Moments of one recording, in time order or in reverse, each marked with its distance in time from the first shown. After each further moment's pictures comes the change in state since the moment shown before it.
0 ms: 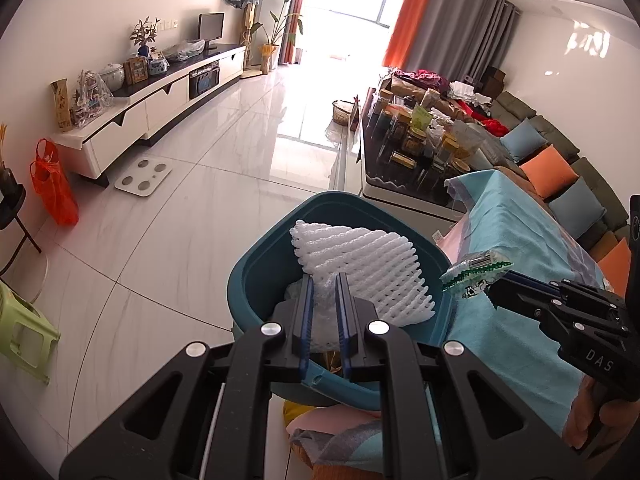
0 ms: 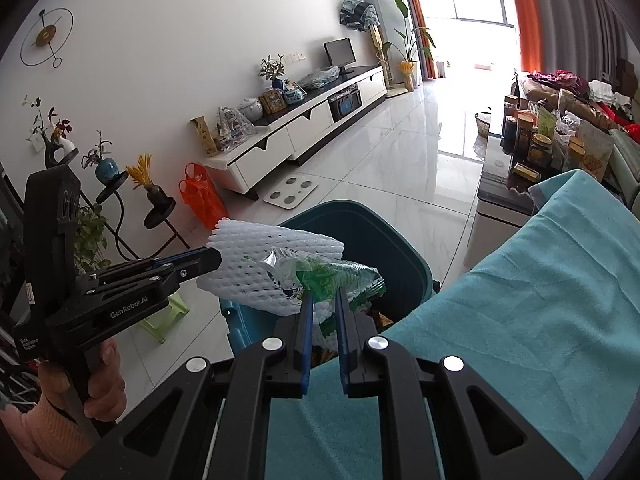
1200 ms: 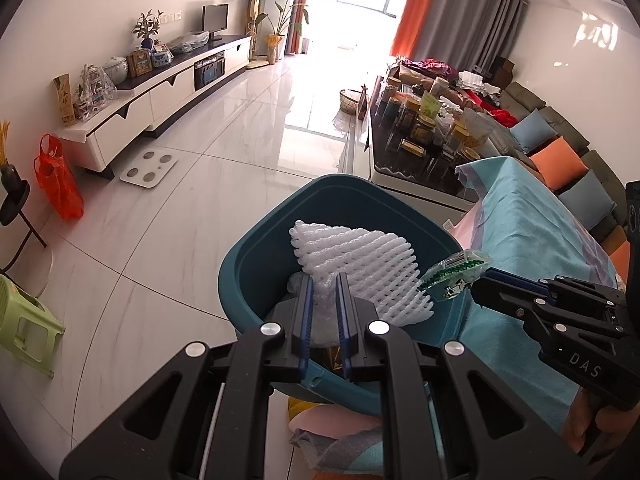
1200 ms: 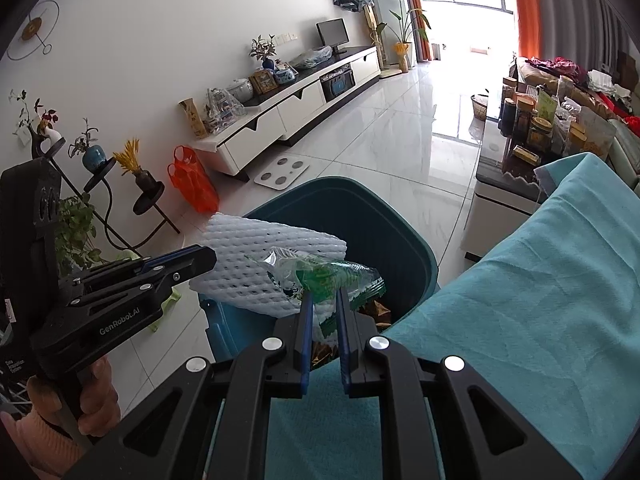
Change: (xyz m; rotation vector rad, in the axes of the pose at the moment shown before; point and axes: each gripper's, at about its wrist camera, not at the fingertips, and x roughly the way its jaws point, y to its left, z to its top) left arm 0.025 -0.006 -0.004 0.004 0.039 0.035; right arm 0.030 0.000 -0.003 0.004 0.076 -0.027
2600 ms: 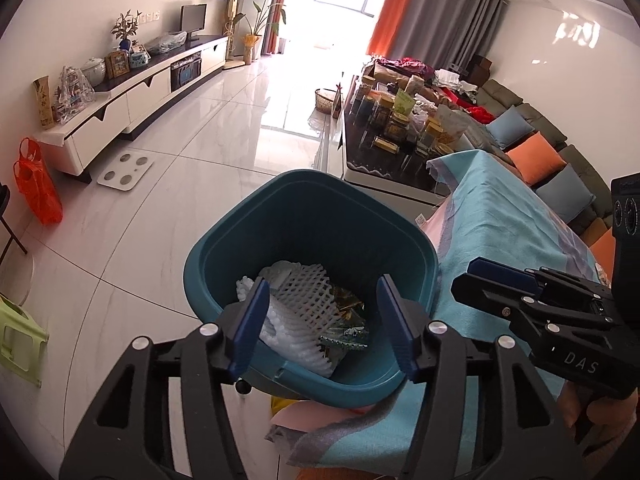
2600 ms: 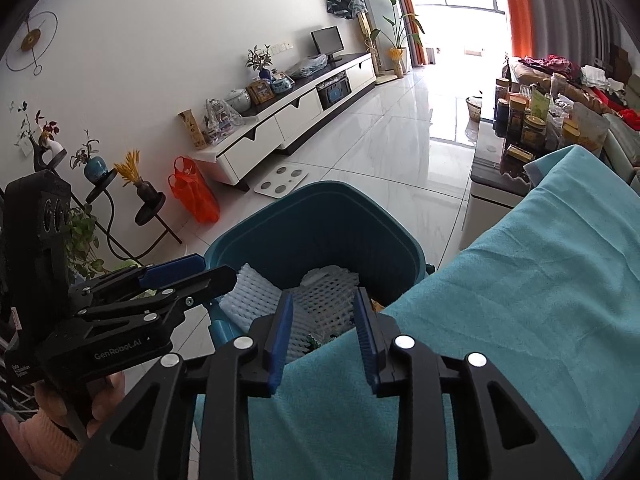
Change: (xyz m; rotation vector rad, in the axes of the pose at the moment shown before) left arm 0.002 -0.012 -0.006 0.029 -0.007 -0.092; right arm -0.016 -0.007 -0.008 0.031 -0.040 0.004
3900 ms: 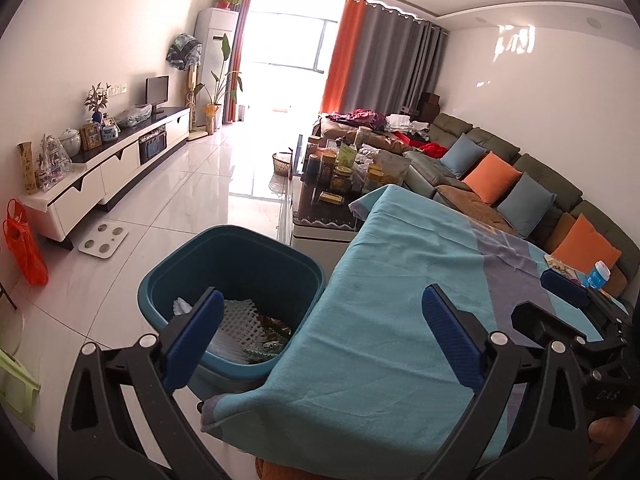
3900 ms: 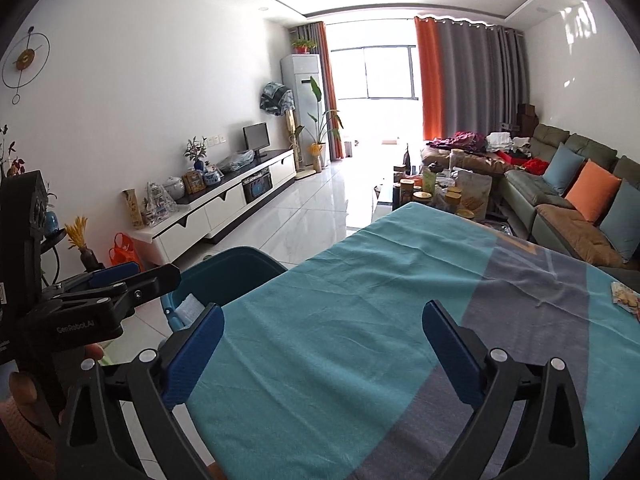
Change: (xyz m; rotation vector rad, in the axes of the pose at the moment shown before) left arm -0.101 -0.093 -0.048 0.140 -0.244 -0.091; right arm -0.158 -0.027 -0.092 0.038 -0.389 -0.316
